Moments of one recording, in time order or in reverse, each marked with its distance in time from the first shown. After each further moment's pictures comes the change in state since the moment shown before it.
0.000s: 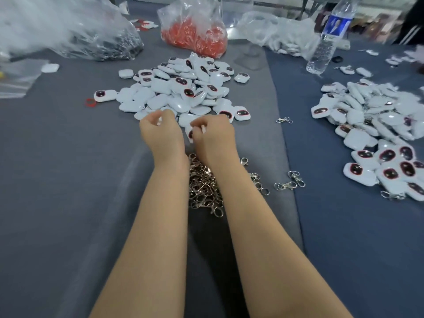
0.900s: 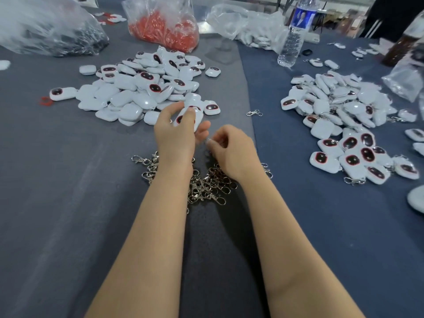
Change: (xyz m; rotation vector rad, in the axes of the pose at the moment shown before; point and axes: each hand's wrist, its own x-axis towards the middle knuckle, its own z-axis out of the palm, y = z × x) left_hand -0.048 -0.026 0.035 -0.059 -0.377 -0.003; right_hand -0.024 0.070 -0.064 -0.088 -0.002 0.028
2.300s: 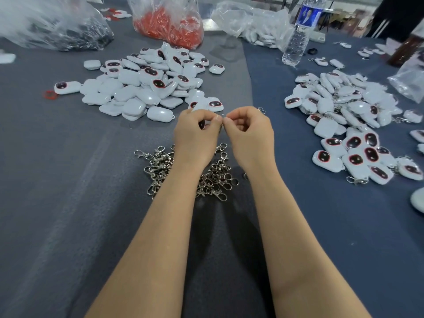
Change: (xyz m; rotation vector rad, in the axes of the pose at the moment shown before) left_hand -0.002 -0.014 0.002 0.709 -0.180 0.308; right_hand -0.003 -0.010 -0.015 0.402 0.287 0.025
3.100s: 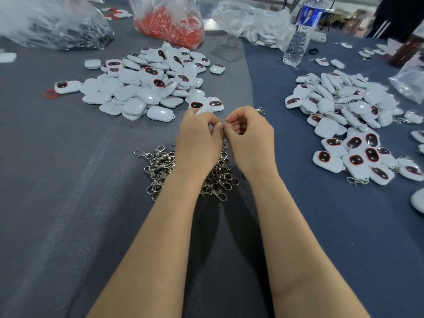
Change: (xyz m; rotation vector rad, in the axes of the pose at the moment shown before) left_hand -0.008 0.002 0.000 0.278 -0.020 0.124; right_hand -0.002 0.005 -0.001 -0.083 -0.019 -0.108
